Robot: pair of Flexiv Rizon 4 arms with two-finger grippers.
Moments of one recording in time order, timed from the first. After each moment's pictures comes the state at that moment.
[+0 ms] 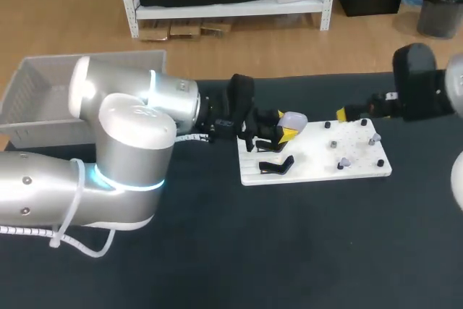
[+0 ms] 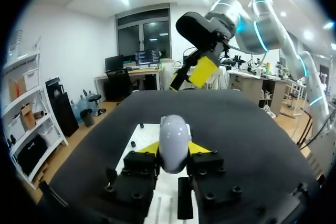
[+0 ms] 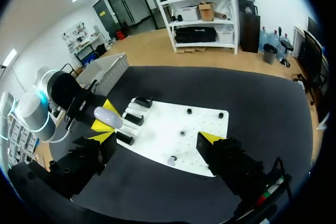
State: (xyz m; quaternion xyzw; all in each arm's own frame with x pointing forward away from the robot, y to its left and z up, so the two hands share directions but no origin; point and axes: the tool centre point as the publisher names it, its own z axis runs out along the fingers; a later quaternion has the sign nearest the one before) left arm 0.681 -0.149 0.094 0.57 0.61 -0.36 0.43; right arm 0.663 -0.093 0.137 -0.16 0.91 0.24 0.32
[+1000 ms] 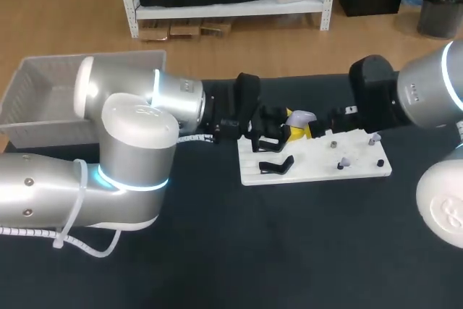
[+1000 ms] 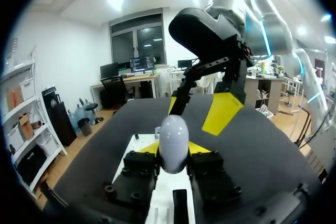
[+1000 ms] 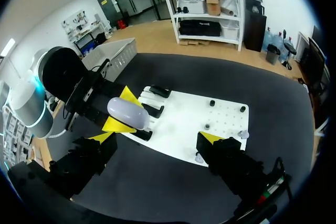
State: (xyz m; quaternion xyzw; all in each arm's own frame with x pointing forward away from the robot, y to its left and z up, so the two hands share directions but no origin) left arm 0.670 -0.164 0.107 0.58 0.58 -0.37 0.44; right arm 0.648 -0.042 0.125 -0.18 0.92 0.21 0.29
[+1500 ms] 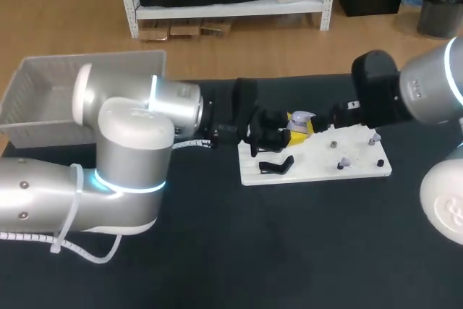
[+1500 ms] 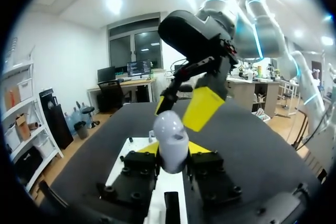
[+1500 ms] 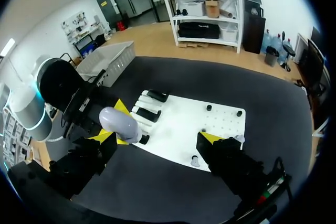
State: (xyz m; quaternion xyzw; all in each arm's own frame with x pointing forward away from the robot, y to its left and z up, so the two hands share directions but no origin) left arm 0.658 -0.164 0.107 0.58 0.56 -0.39 0.44; right arm 0.656 -0.048 0.131 -0.18 0.91 0.21 0.30
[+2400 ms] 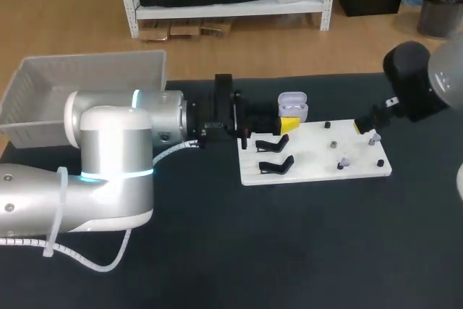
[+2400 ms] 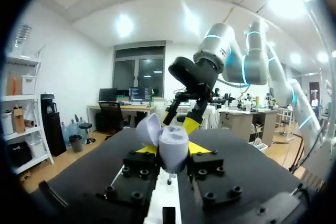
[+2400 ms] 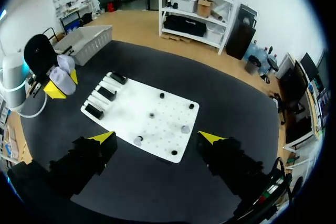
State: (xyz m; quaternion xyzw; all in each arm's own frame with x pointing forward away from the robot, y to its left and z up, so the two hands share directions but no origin) left arm 0.662 -0.154 0.144 0.50 0.52 -0.48 0.50; right arm 0.660 -0.138 0.130 -0.22 0.93 0.07 0.28
